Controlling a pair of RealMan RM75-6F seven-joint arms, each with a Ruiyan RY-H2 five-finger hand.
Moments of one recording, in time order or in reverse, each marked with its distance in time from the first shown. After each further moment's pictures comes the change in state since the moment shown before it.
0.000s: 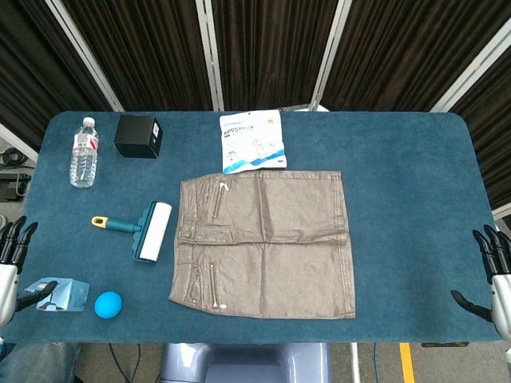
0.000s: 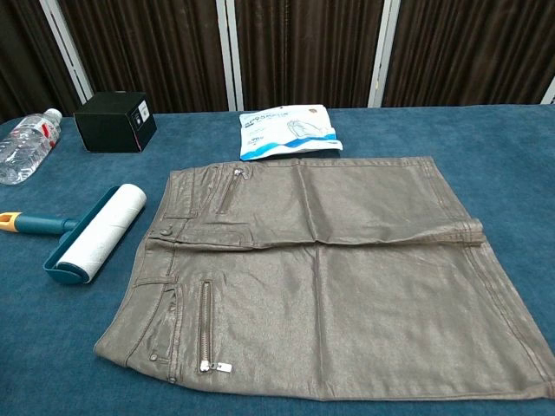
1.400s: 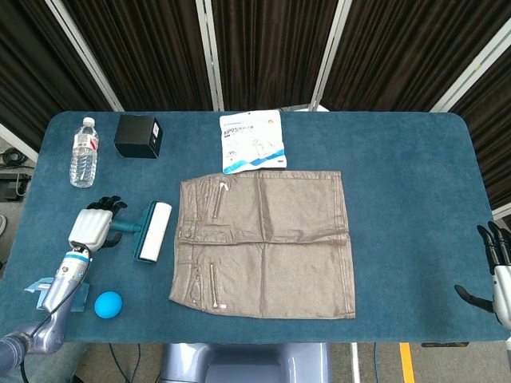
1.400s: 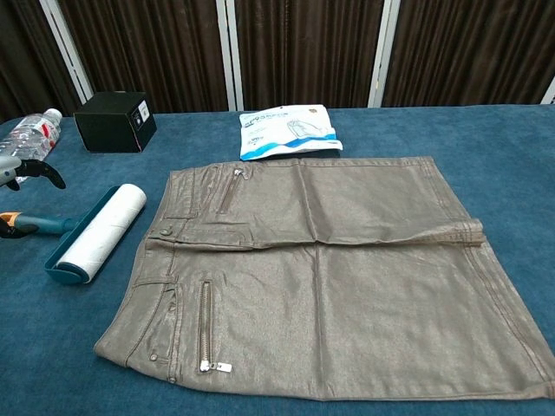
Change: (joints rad) left arm -0.466 -0.458 -0.115 0.668 -0.327 -0.647 -0.058; right arm 0.034 -0.005 0.025 0.021 0.121 -0.098 0.012
